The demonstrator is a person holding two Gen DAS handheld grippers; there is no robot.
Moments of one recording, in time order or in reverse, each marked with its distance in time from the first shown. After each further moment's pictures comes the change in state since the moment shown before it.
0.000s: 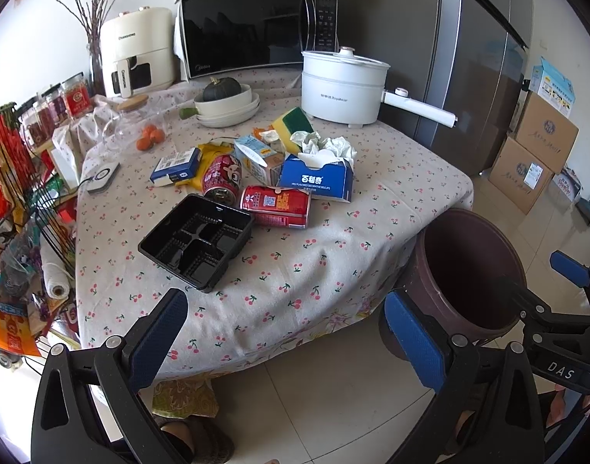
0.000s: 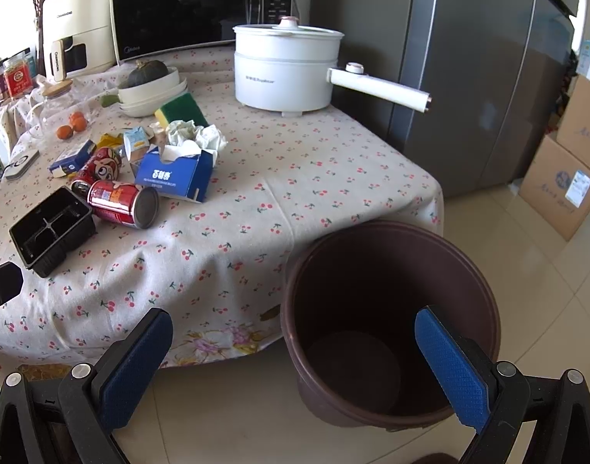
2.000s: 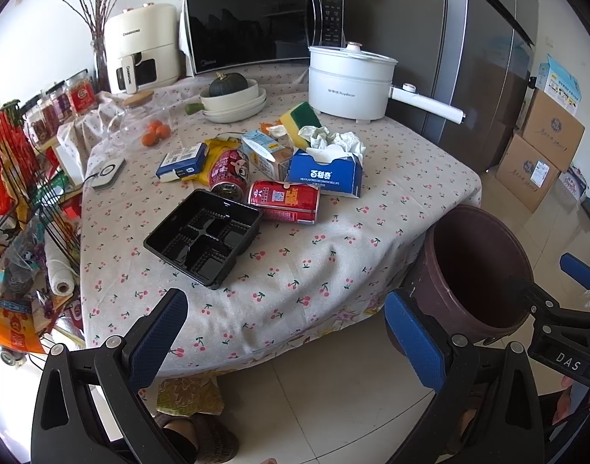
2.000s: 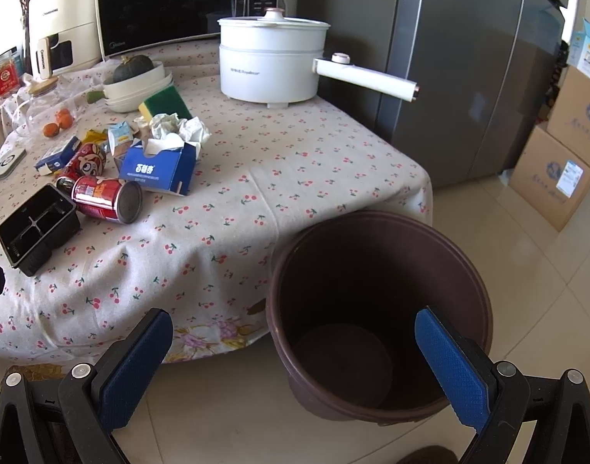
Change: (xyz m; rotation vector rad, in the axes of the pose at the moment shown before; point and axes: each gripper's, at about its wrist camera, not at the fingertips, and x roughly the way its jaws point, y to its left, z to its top) left arm 0.004 0.011 -0.006 -0.005 0.011 0.021; right arm 0.004 -0.009 -0.003 0.020 0.021 -0.032
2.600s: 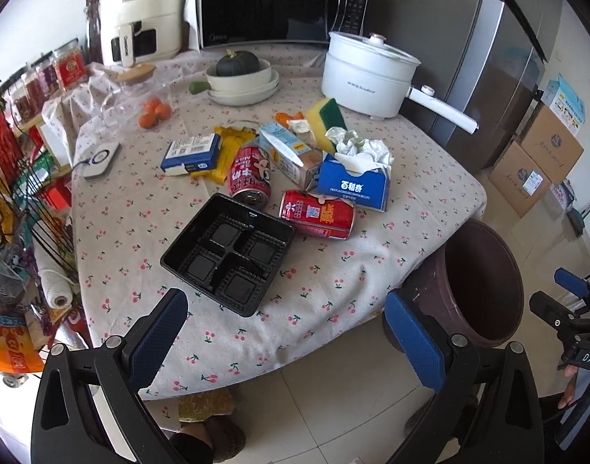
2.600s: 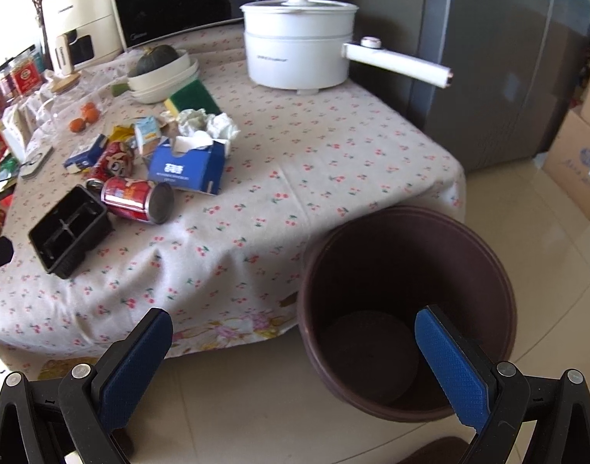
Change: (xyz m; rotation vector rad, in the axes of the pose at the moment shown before) left arm 0.036 0.062 0.059 -0.057 0.158 -0.095; right arm 0.003 -0.003 0.035 -0.003 0.106 0.138
